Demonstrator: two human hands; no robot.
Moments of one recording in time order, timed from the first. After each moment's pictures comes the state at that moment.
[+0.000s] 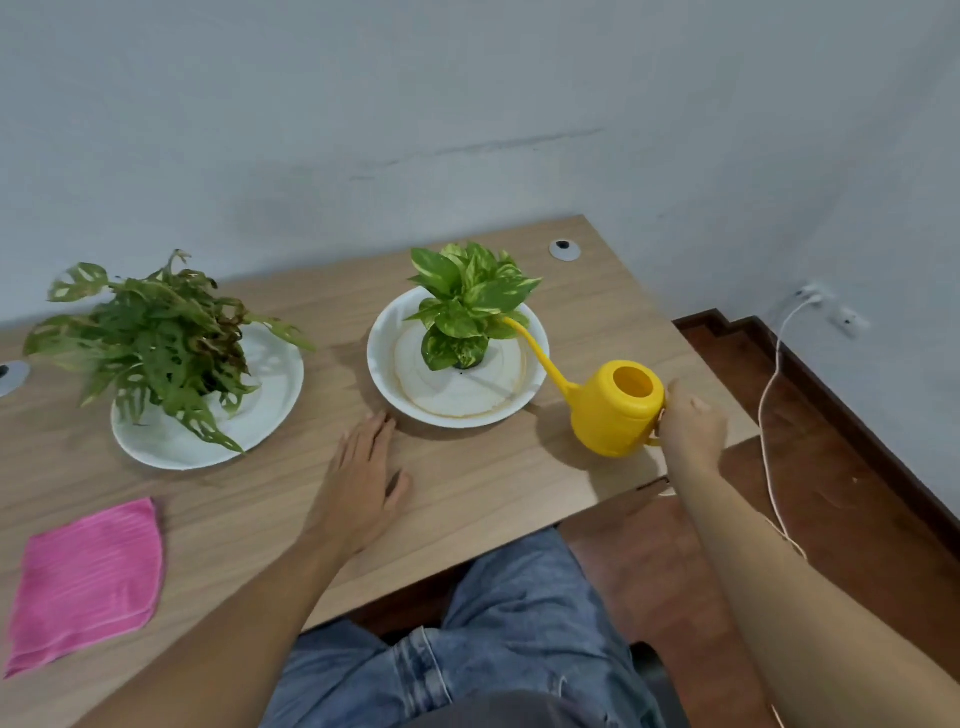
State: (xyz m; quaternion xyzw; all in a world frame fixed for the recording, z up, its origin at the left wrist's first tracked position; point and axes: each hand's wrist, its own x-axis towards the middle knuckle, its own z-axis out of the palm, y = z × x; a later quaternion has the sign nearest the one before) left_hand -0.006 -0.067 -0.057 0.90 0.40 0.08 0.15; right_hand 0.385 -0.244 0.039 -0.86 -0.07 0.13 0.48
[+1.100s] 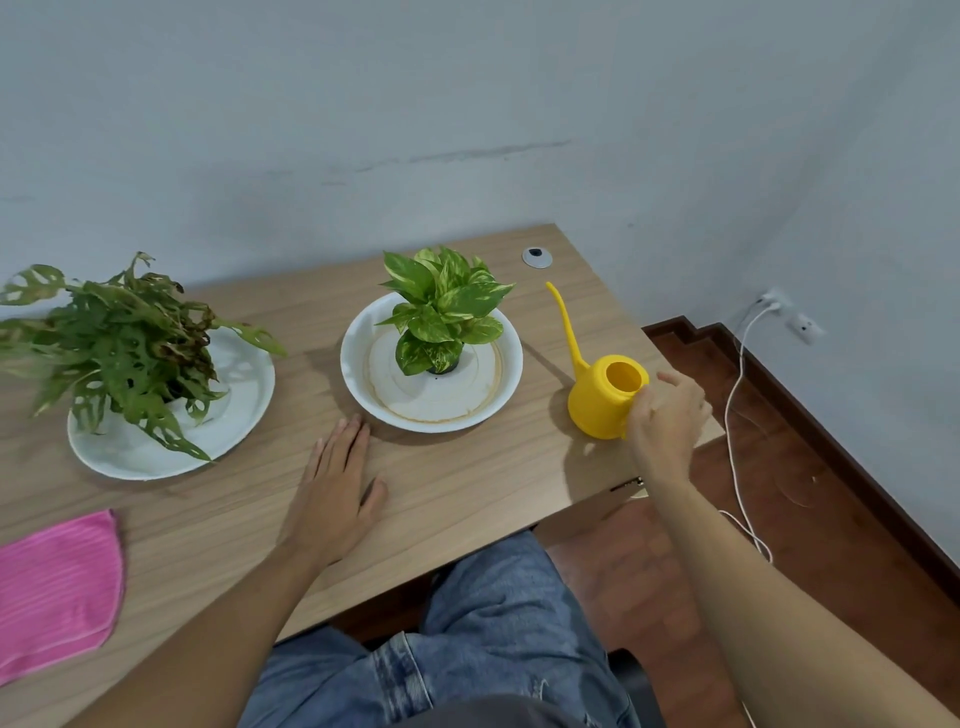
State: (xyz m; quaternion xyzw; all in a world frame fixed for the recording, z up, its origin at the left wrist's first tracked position) left_hand -0.005 -0.068 -0.067 0.90 0.40 0.07 0.15; right_hand 0.391 -0.254 0.031 -0.89 -0.20 0.01 0.42
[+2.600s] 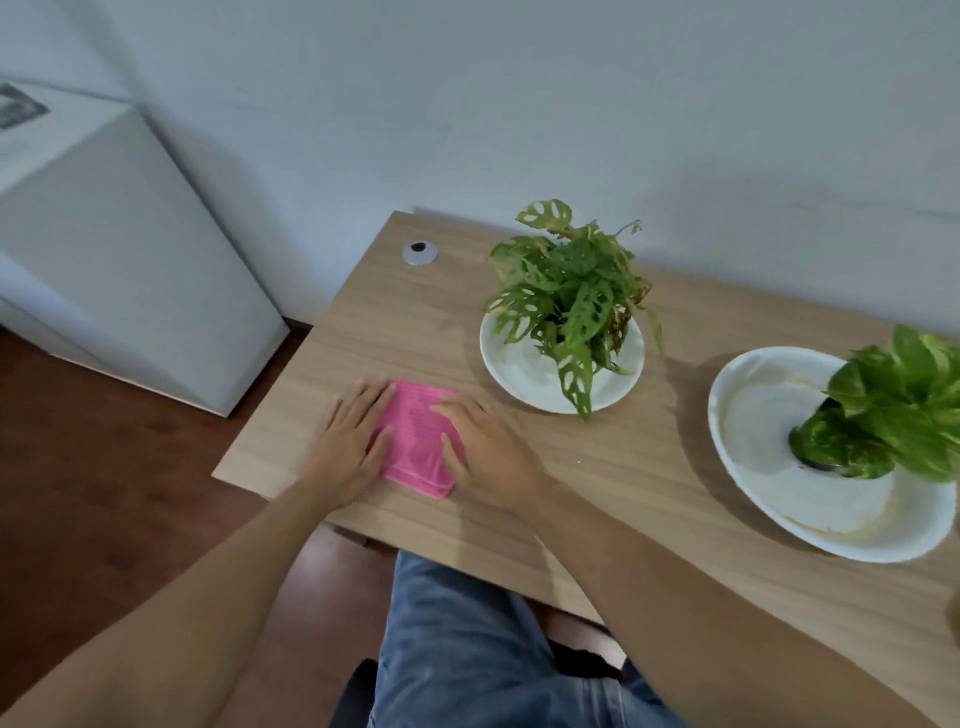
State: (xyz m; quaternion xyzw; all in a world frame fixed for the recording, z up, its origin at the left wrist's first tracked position) left_hand -0.366 -0.064 -0.046 0.74 0.65 0.13 0.15; right_hand -0.103 -0.034 -0.007 -0.40 -0.86 0.22 0.20
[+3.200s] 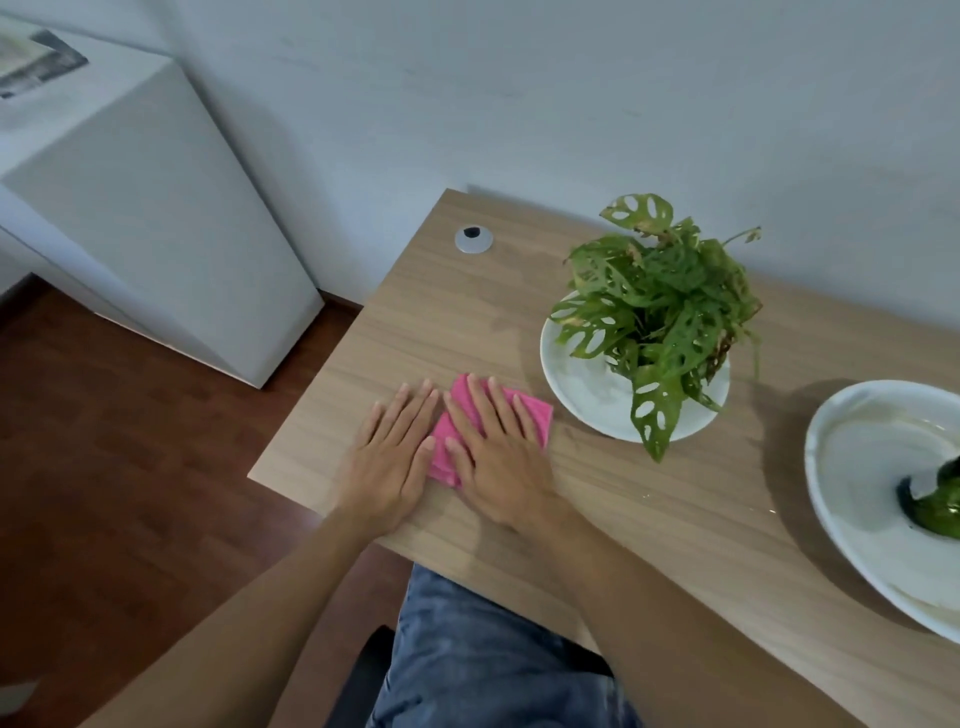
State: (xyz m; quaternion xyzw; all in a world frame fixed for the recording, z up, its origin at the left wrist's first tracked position) left_hand -0.369 -0.067 -0.062 0.73 0.67 0.12 0.11; right_hand -0.171 -0.013 -0.059 -0.48 -0.86 0.13 0.08
